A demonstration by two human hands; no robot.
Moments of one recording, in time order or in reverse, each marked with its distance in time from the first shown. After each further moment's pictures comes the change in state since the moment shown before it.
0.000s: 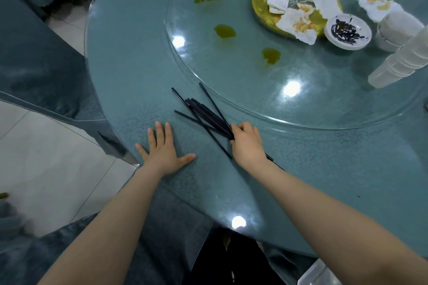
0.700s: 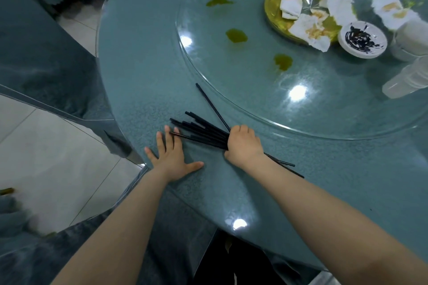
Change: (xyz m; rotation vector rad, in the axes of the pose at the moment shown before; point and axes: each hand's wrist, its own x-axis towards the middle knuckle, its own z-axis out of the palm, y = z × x) left_hand 0.007 -0.008 0.004 -0.024 -0.026 0.002; right_hand 0.027 -0.037 0.003 -0.238 -0.154 0.029
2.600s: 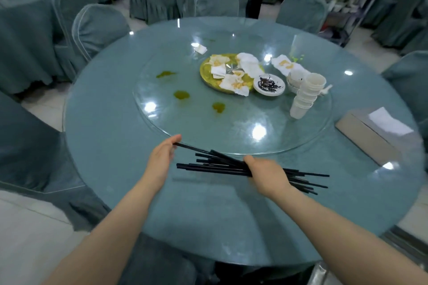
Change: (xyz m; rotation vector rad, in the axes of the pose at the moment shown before) left_hand -0.080 0.128 -0.082 -1.158 0.183 0.398; right_hand -0.124 0.145 -0.054 -0.116 0.312 -0.039
